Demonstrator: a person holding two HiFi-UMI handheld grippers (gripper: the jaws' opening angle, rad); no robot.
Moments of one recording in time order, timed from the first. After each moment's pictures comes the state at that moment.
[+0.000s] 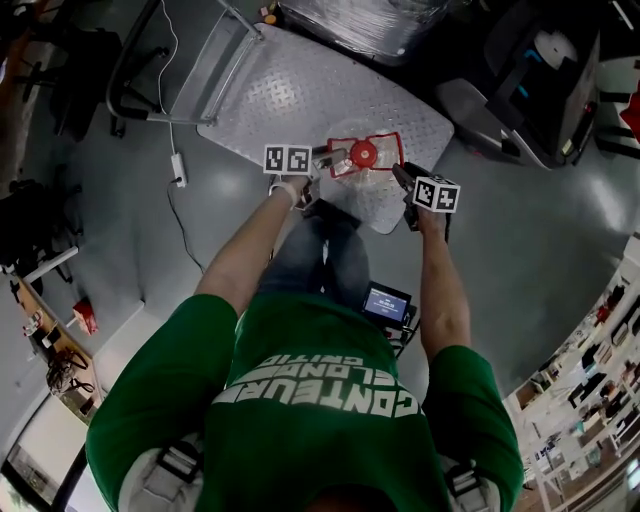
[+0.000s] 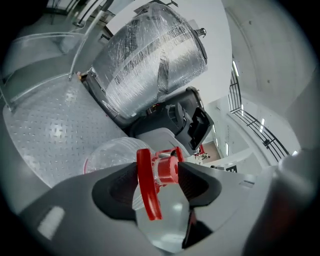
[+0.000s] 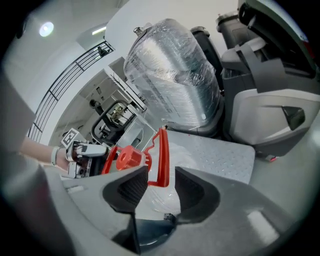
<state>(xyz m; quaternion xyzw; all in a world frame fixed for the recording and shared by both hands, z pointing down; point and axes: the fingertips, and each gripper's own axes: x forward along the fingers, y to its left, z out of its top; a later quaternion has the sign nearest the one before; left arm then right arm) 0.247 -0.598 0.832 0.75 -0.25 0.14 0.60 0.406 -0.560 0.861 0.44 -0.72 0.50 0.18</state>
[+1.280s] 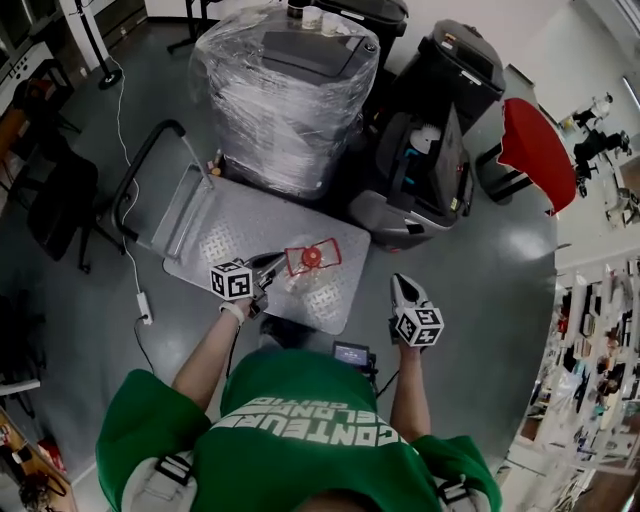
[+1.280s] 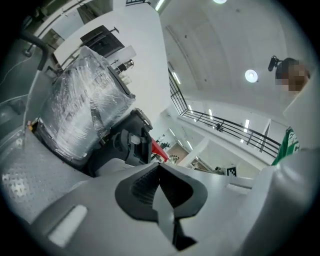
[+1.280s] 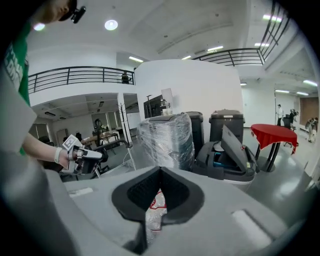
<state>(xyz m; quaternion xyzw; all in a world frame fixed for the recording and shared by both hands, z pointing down) 0.192 -0.556 0.571 0.90 -0.13 0.00 0.41 0.449 -0.438 0.527 0.65 -0.72 0.20 0.13</state>
